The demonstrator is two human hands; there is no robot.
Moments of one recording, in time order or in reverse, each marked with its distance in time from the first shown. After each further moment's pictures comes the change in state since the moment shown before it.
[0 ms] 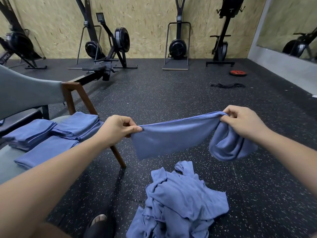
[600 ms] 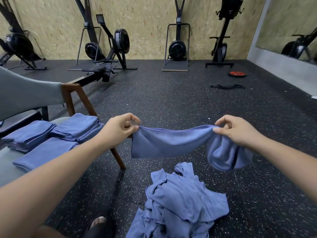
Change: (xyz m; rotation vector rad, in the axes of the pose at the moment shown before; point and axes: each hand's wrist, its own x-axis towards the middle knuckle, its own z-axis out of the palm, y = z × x) left_hand -0.006 0.012 0.002 0.097 0.027 0.046; right_hand -0.002 0.020 0.026 0.107 -0.144 0.092
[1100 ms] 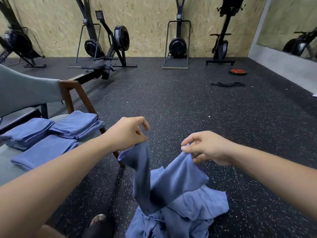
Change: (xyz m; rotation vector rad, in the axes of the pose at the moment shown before) left_hand -0.013 0.043 0.010 0.265 -0.171 0.062; right_hand -0.054 -0.078 0.061 0.591 -0.527 0.225
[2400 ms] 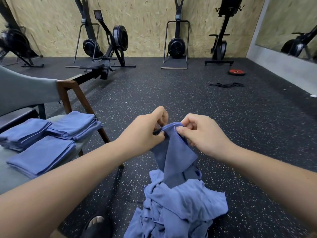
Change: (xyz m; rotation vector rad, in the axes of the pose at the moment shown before) left_hand -0.003 0.059 0.013 -0.118 0.175 0.227; right_hand -0.005 -0.037 0.015 -0.422 0.371 -0.448
